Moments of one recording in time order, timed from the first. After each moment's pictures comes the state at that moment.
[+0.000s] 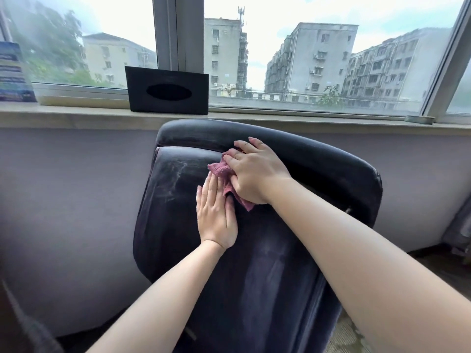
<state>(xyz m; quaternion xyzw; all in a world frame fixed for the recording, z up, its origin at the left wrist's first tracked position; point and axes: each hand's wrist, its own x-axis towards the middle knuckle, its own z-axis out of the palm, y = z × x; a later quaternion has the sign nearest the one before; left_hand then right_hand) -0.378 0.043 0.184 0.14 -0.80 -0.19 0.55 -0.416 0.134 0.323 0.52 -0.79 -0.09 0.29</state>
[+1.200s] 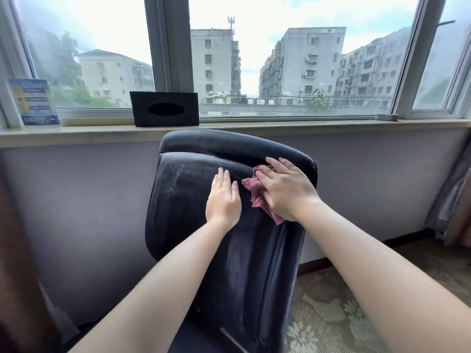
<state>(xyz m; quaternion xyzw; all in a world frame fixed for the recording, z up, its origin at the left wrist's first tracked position) -0.323 0.130 0.247 0.20 -0.86 -0.32 0.33 -0.372 0.278 0.310 0.46 -0.83 -0.10 0.30</state>
